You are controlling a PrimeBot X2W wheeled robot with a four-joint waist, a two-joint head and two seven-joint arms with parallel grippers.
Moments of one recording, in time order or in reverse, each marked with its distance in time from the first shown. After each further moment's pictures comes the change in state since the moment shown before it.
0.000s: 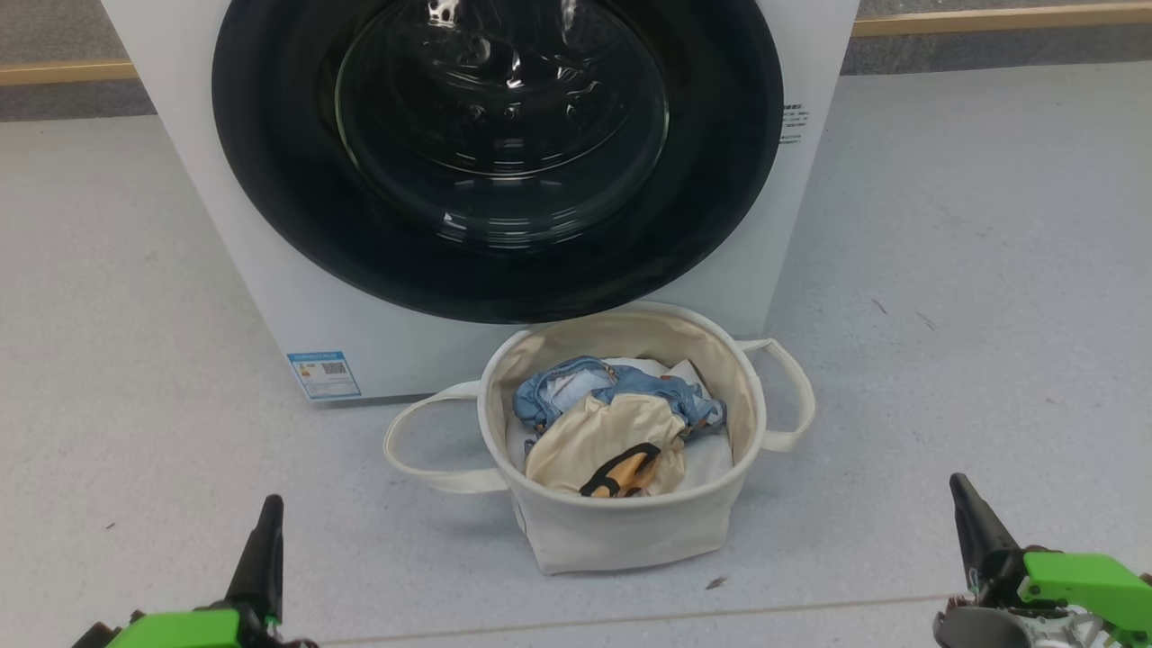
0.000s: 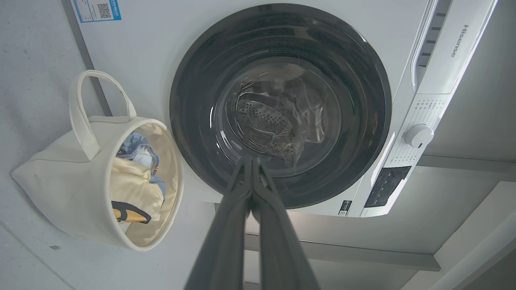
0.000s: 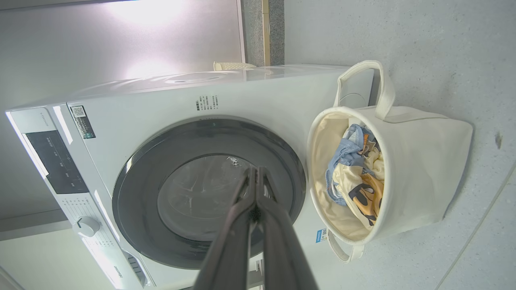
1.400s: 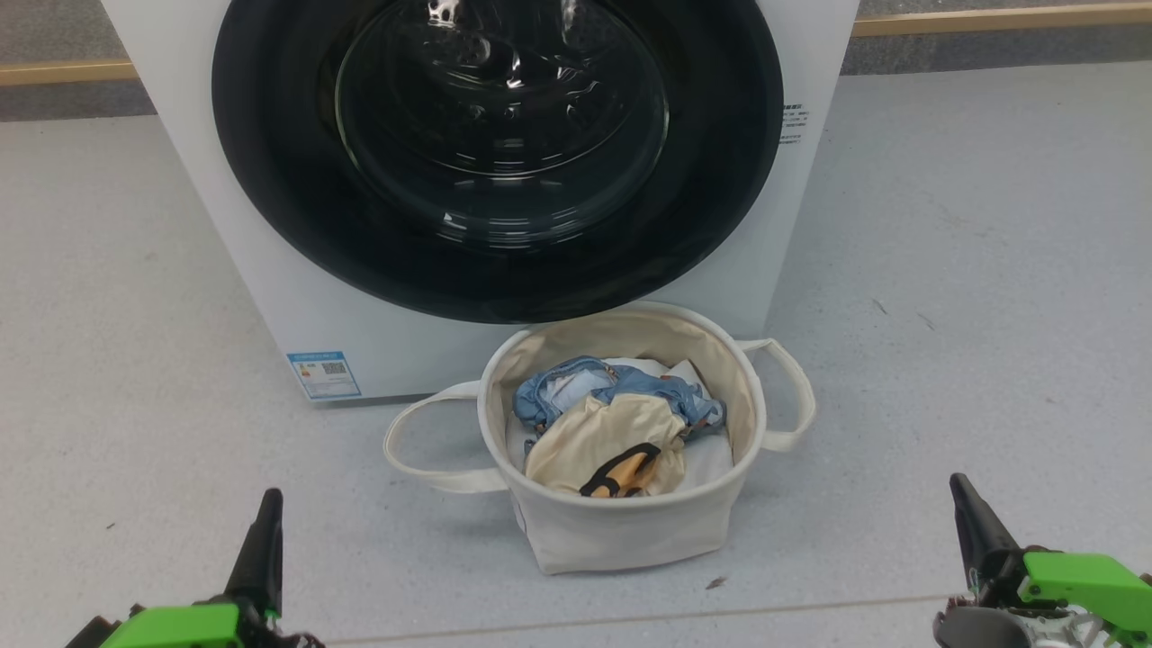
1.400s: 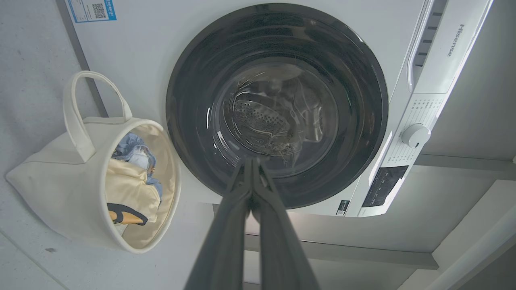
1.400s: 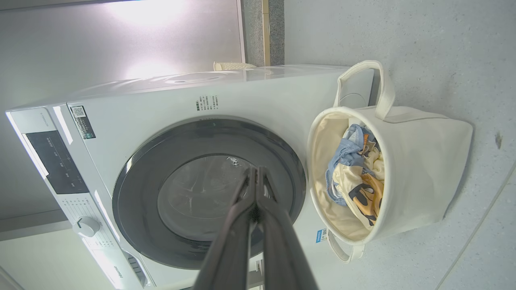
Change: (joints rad) left arm -0.010 -0.001 0.001 0.000 0.002 0.000 0.000; right arm 0.000 0.000 -0.001 0.000 0.000 0.000 0.000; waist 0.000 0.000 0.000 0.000
